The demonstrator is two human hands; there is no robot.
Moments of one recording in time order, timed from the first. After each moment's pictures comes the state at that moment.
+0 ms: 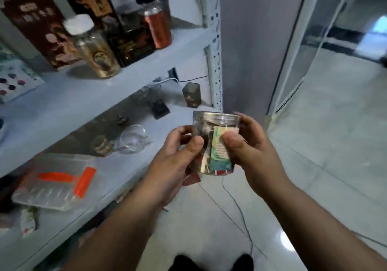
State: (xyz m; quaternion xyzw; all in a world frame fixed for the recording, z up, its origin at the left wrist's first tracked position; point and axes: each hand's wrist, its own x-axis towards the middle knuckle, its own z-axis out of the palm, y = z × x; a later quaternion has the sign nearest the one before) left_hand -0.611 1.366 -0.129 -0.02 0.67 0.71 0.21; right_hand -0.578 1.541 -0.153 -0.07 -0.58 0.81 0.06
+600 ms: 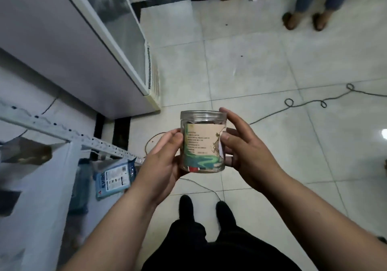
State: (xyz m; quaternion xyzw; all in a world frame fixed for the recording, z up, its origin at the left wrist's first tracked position) left_hand -0.560 1.588 -0.197 0.12 0.61 0.56 0.54; right_hand -0.401 1.686 -0.232 -0.34 -0.44 0.79 0.25
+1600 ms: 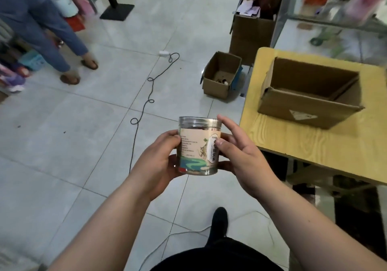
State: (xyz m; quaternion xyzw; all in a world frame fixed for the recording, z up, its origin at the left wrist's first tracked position) left_hand -0.232 1.669 -0.190 0.46 0.43 0.13 0.76; right_hand -0.089 1.534 -0.206 -0.60 -0.21 0.46 0.62
